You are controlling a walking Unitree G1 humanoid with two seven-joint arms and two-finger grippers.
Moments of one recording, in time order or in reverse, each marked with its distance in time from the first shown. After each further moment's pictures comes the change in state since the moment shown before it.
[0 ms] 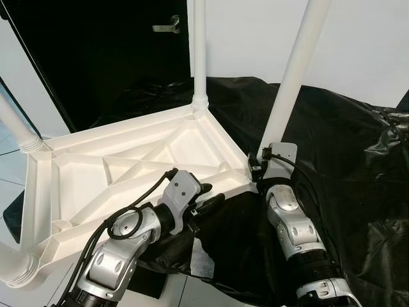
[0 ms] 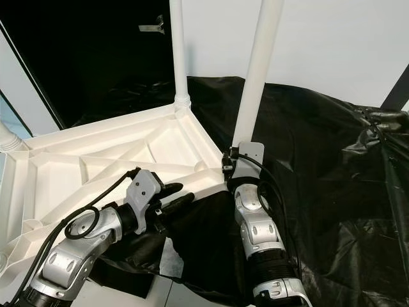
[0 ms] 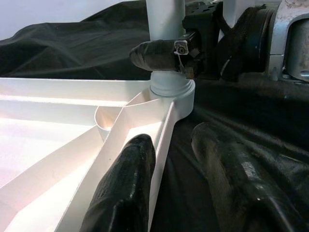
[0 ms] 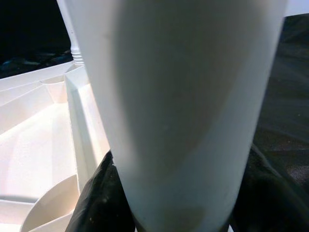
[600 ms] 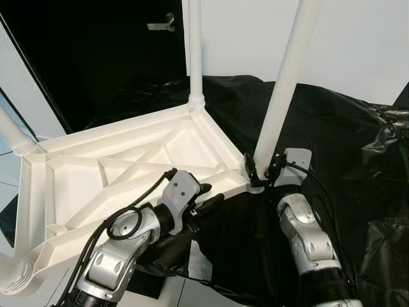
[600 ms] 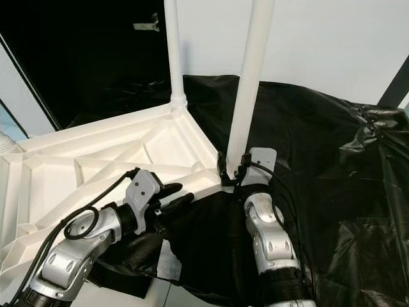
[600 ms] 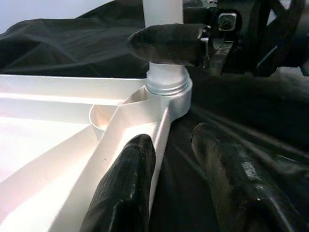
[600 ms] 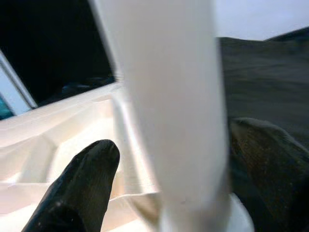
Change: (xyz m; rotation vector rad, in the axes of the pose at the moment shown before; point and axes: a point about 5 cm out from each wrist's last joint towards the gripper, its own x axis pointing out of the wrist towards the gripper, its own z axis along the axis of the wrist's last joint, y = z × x) left arm -0.009 -0.004 -0.001 -0.017 0.004 0.004; right arm -0.033 -0.003 0.007 0.119 -0.130 0.206
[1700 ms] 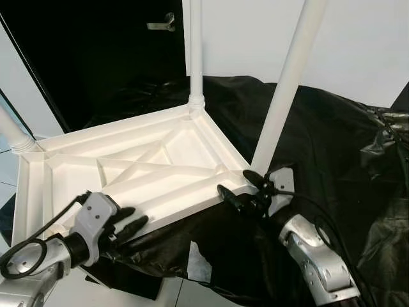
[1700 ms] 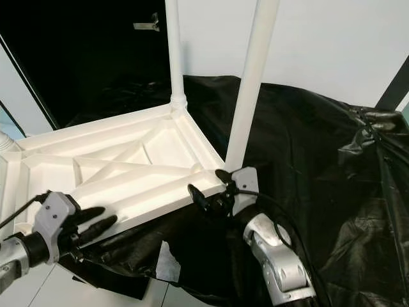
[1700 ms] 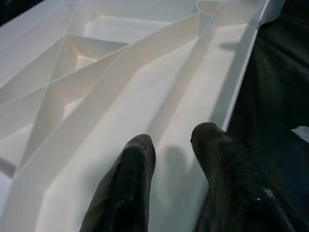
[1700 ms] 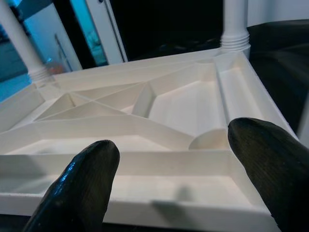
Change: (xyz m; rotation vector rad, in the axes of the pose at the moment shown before) left arm -0.115 0.044 -0.021 0.015 0.255 0.190; right arm -0.018 0.023 -0.003 -0.037 0.087 0.446
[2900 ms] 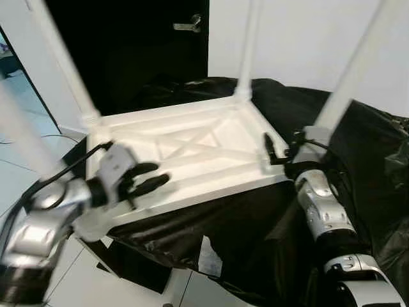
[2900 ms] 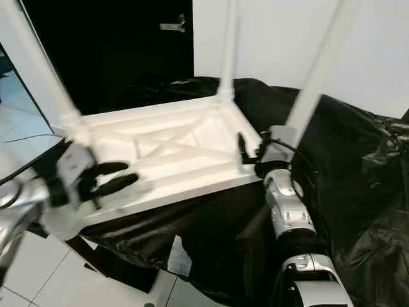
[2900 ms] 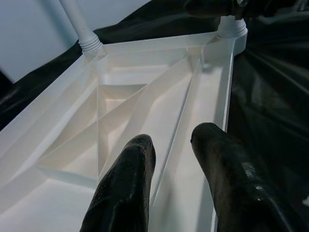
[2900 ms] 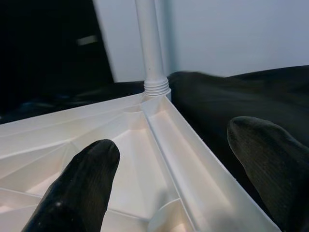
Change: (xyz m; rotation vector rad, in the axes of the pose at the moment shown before) left arm 0.057 0.028 0.065 0.200 -0.208 -0.208; right arm 0.016 -0.112 0.018 -0.083 -0.100 -0.629
